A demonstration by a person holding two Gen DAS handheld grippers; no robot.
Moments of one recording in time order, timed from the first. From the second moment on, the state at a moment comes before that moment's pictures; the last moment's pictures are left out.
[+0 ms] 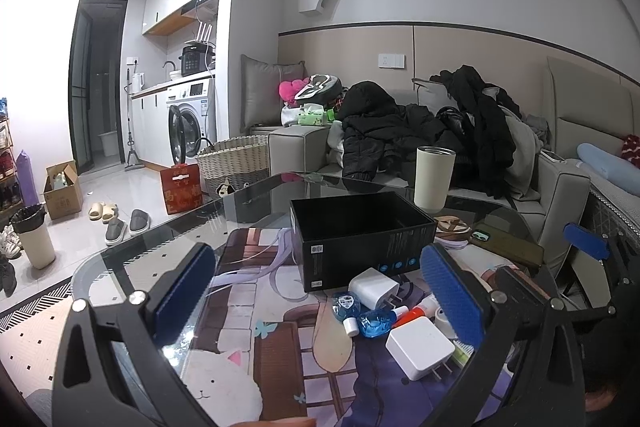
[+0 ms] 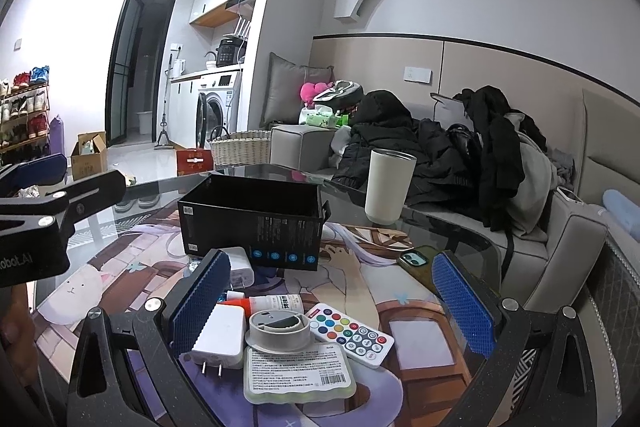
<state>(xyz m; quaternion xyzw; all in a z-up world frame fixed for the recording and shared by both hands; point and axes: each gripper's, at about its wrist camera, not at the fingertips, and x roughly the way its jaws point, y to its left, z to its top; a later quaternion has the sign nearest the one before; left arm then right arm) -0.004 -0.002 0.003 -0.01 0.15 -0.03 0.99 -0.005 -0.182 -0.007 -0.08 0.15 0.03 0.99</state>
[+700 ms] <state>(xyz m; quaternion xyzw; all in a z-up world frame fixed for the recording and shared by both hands) -0.005 -0.007 0.011 -0.01 0.14 -0.05 0.99 -0.006 -0.182 -0.006 -0.09 0.14 0.04 0.99</state>
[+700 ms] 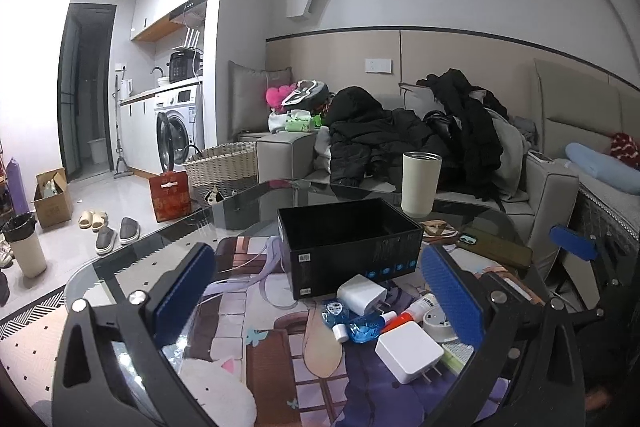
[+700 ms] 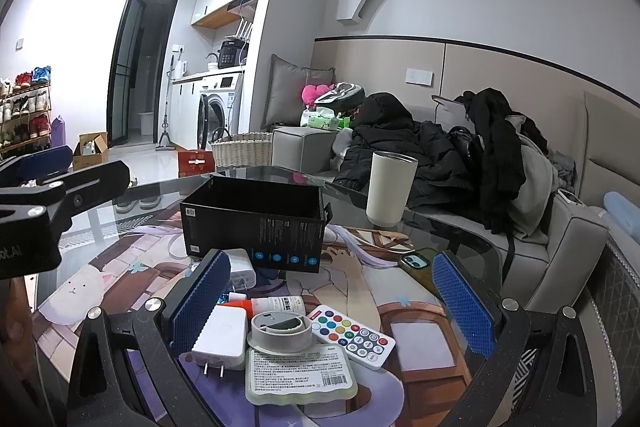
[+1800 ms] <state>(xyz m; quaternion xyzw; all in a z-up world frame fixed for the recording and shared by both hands) 0.093 -0.019 -0.015 -0.03 0.37 -0.11 0.92 0.104 -0.211 0.005 -0.08 0.36 0.09 0.93</state>
